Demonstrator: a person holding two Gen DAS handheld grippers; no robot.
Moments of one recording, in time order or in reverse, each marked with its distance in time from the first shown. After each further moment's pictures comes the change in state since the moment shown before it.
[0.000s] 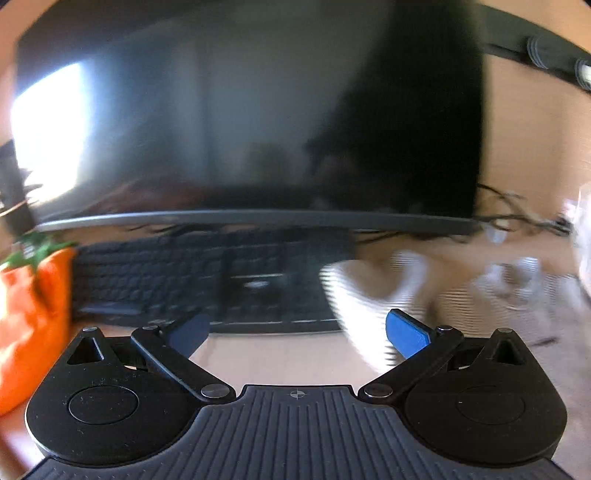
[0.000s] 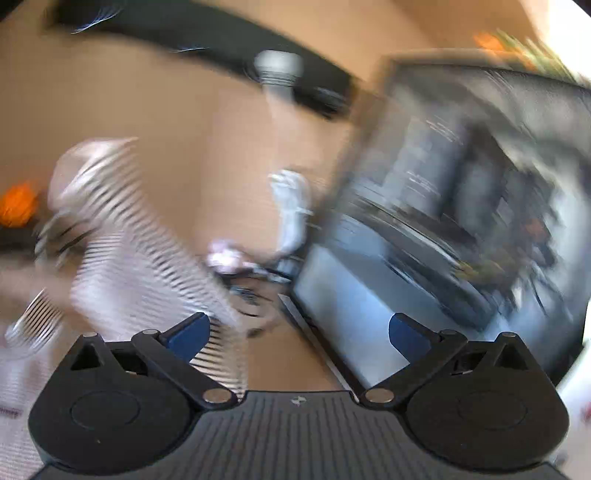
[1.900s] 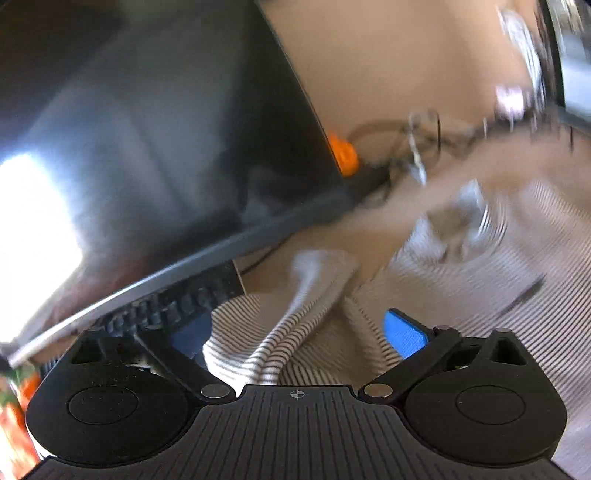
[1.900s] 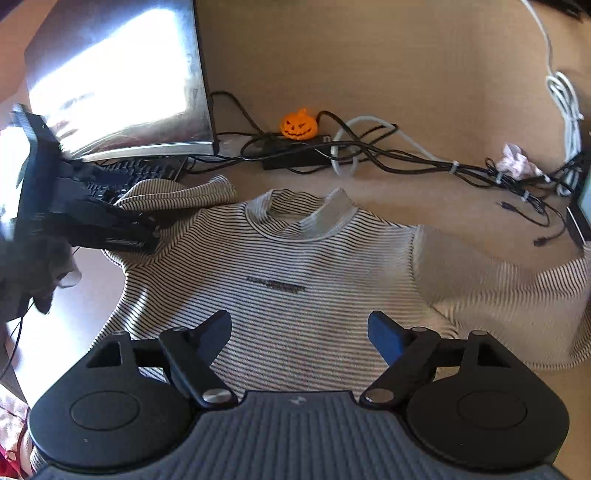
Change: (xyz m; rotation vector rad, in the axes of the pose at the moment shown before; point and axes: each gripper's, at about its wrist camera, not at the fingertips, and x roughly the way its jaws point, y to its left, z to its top) left arm 0.059 -0.115 0.011 0.443 0.055 0.018; right arm -0.014 0.014 -0.031 -0.089 0.309 1.017
